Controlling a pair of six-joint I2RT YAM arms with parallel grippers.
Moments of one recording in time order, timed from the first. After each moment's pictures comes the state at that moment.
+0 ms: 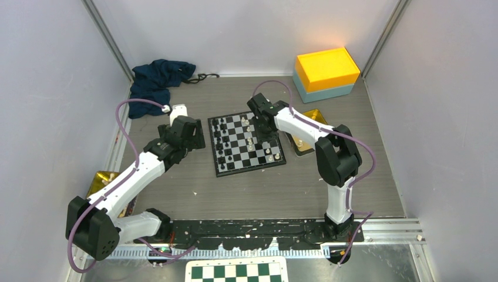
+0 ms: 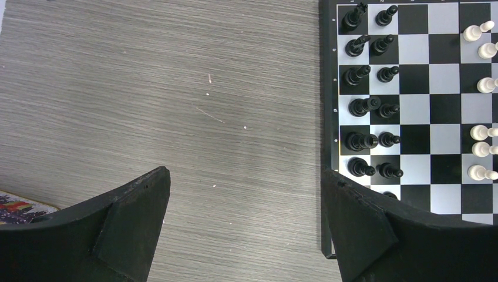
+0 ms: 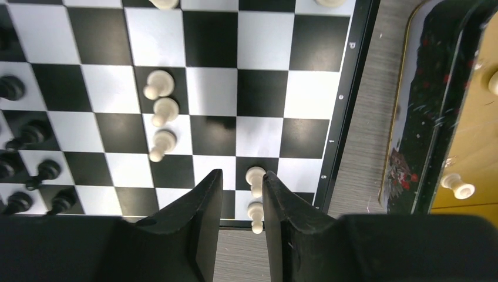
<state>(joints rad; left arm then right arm) -0.49 1.15 0.88 -0.51 -0.51 -0.47 0.63 1.93 1.51 -0.78 0.16 0.37</state>
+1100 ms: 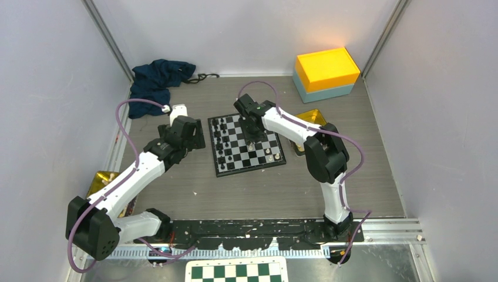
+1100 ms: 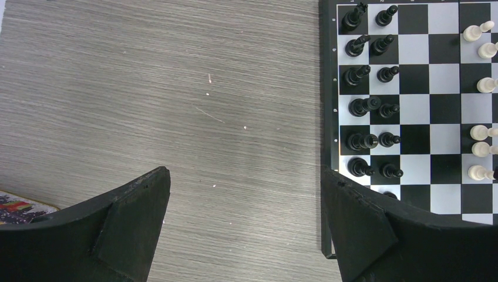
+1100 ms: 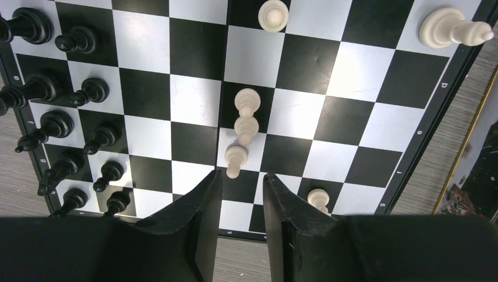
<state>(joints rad) -0.49 1.15 0.88 -0.51 -0.51 -0.47 0.71 2.04 1.67 -0.80 0.11 0.36</state>
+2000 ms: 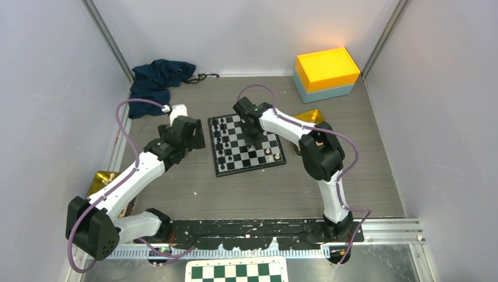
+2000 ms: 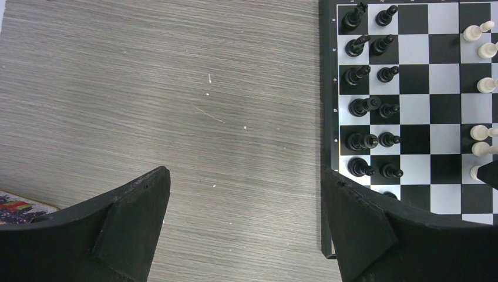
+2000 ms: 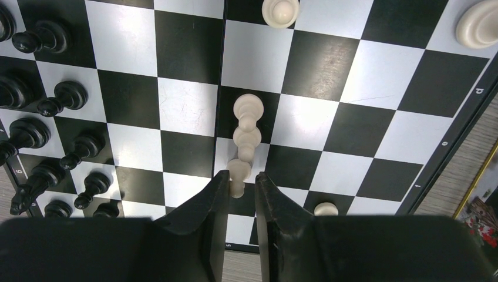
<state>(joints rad) -0.49 1.15 0.88 -0.50 -0.51 -0.47 0.71 2.09 1.67 -0.80 0.09 0.36</state>
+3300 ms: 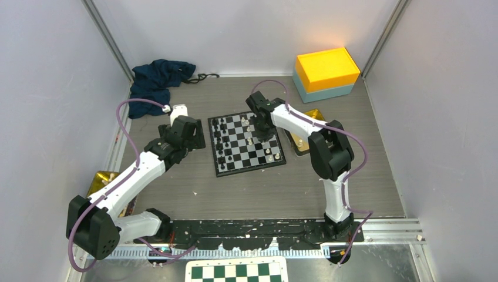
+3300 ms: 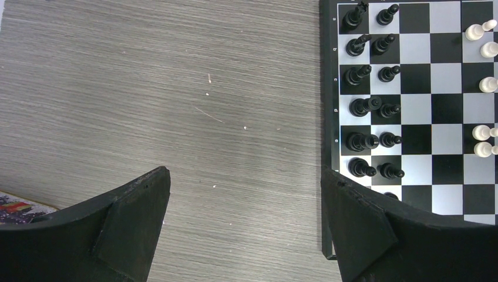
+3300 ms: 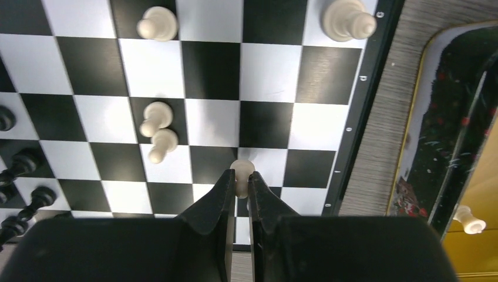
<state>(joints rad) -0.49 1.16 0.88 -0.50 -0.51 -0.47 0.62 2.03 1.62 -0.80 0.13 0.35</state>
